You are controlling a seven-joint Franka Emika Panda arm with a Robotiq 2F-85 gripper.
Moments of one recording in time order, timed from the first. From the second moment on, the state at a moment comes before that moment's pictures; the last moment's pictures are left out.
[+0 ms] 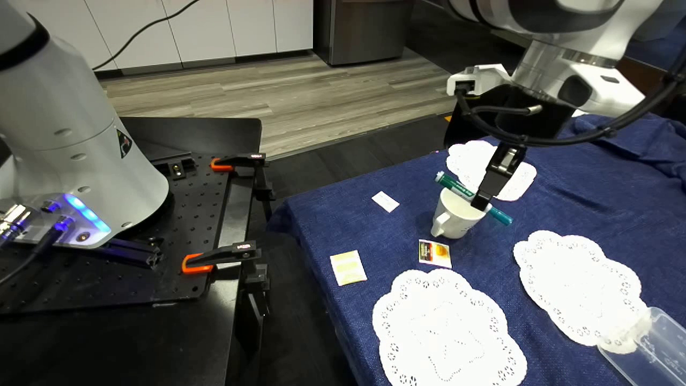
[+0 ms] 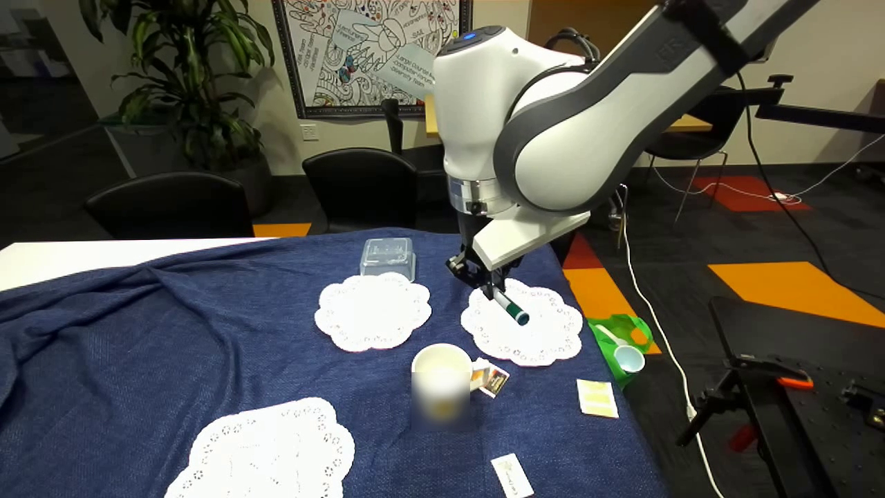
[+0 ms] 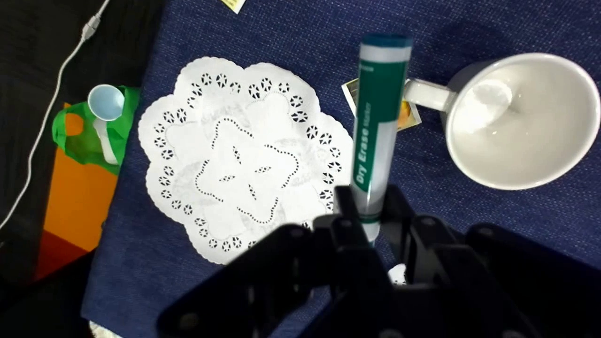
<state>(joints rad) 0.05 0.45 -0.16 -2.03 -0.14 2.39 0.76</state>
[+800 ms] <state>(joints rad) 0.11 0.48 -0.15 -2.01 -0.18 2.39 0.69</state>
